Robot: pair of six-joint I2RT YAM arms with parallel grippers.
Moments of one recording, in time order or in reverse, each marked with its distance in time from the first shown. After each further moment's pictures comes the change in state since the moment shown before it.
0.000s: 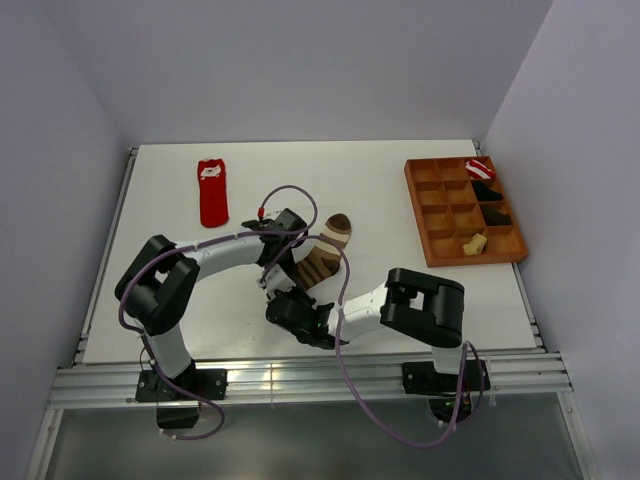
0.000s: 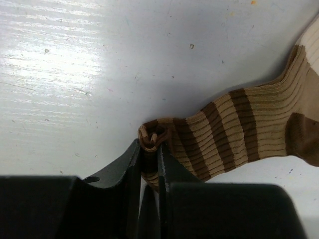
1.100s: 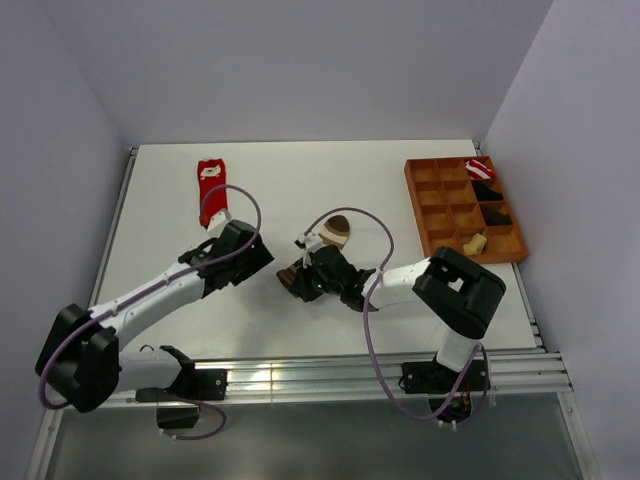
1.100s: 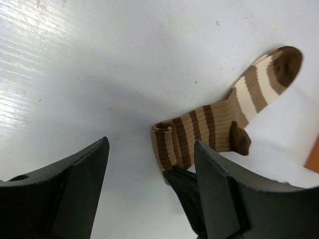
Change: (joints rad) left arm 0.104 -0.486 -0.324 0.153 -0.106 -0.164; right arm -0.340 -0.168 -0.148 0.087 -0.785 0.272
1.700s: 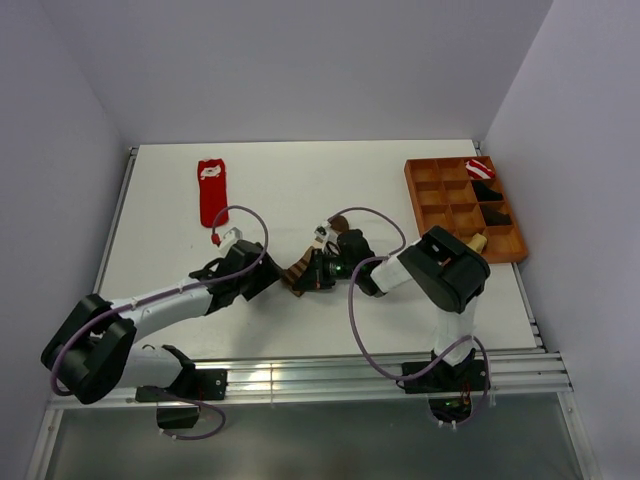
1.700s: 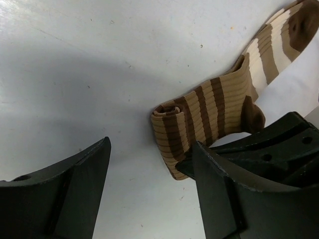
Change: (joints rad) left arm -0.047 -0.007 -0.245 0.335 0.113 -0.064; right arm -0.272 0.162 -0.038 0.258 -0.578 0.312
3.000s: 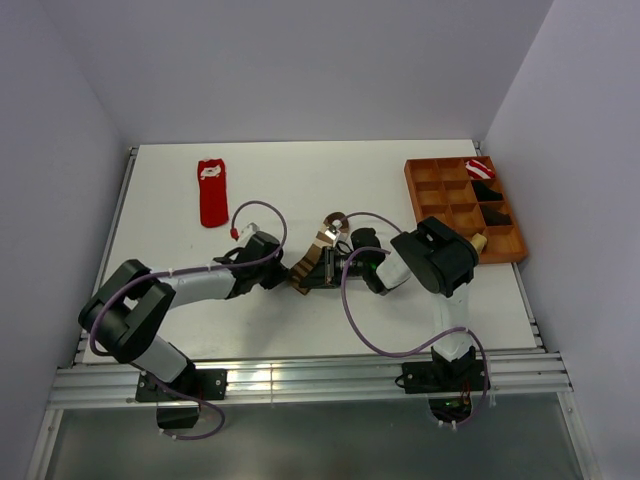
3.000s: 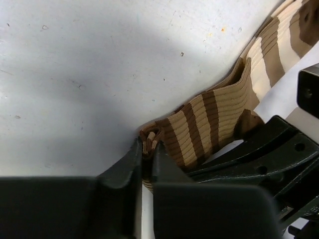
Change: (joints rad) left arm -0.020 0.269 0.120 0.108 0.051 -0.042; right arm -0.126 0.151 -0.017 0.224 -0.228 0.195
